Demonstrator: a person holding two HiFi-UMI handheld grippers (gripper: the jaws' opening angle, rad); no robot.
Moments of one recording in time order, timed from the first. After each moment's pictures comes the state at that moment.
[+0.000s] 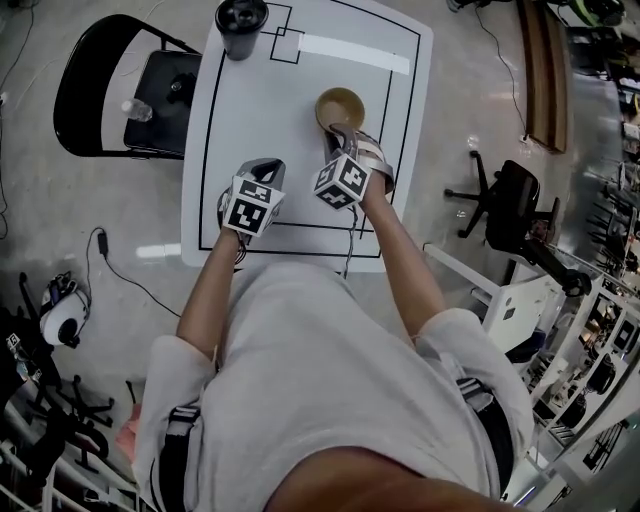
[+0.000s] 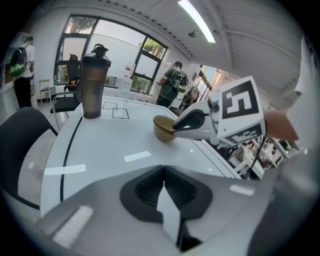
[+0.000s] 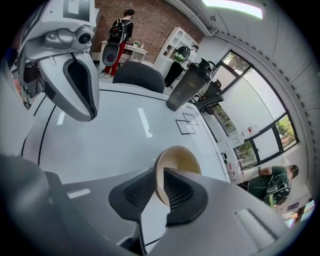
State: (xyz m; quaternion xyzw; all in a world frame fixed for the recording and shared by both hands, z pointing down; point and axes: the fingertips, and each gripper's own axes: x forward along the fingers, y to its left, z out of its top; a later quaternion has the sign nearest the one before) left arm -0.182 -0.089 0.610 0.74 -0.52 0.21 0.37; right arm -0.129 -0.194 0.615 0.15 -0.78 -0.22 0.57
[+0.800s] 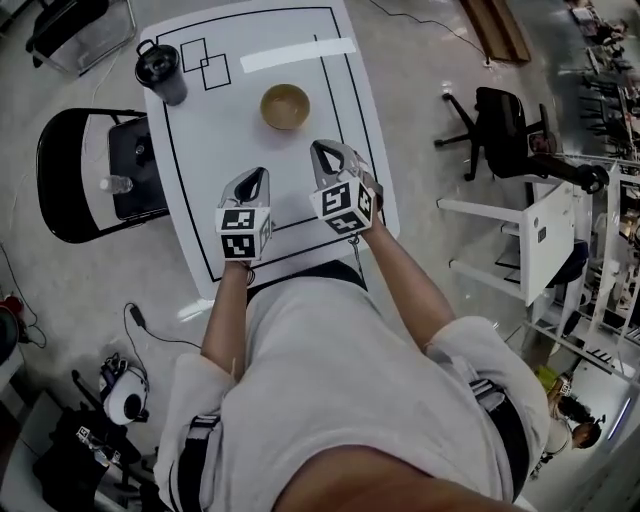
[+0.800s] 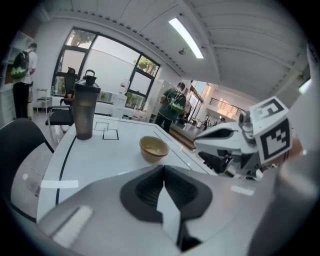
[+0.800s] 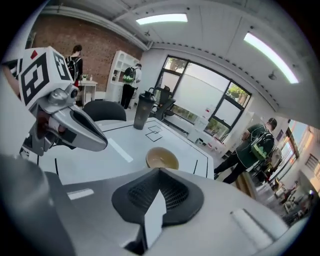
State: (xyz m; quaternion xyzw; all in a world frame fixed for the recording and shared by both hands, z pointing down) left arm -0.152 -0.087 0.553 0.78 -0.53 0.14 0.31; right arm -0.058 -0.143 0.528 0.36 -0.83 -0.06 0.42
